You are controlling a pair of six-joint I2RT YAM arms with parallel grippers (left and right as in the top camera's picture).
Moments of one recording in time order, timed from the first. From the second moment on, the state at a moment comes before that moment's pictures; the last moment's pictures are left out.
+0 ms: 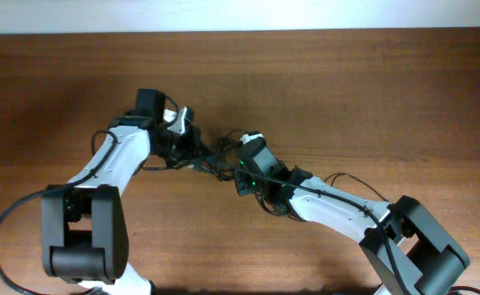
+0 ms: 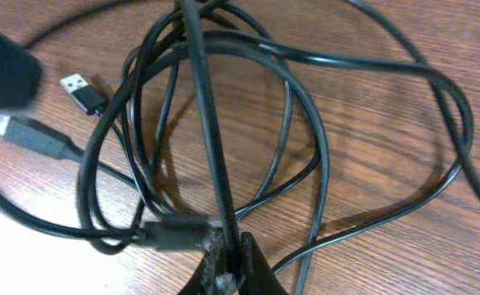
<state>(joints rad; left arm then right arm) -0.05 1.80 1.15 -0.70 0.70 -0.33 0.76 1.77 0.94 -0.07 0.05 0.46</state>
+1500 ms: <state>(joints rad) 0.02 1.80 1.11 -0.64 0.17 -0.44 0.76 1.77 0.94 0.02 -0.24 0.38</state>
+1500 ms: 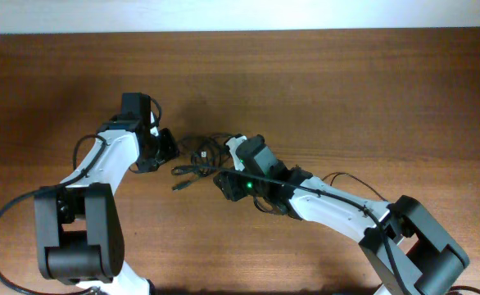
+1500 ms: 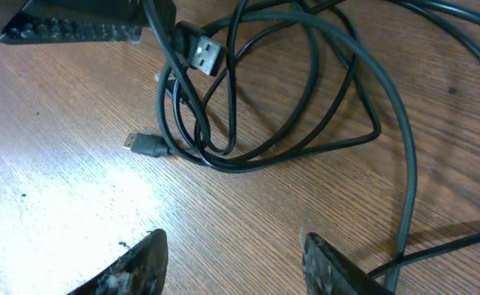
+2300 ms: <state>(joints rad) 0.07 1.80 1.11 -0.56 0.19 -0.70 0.76 1.77 0.94 0.02 -0.24 0.37</state>
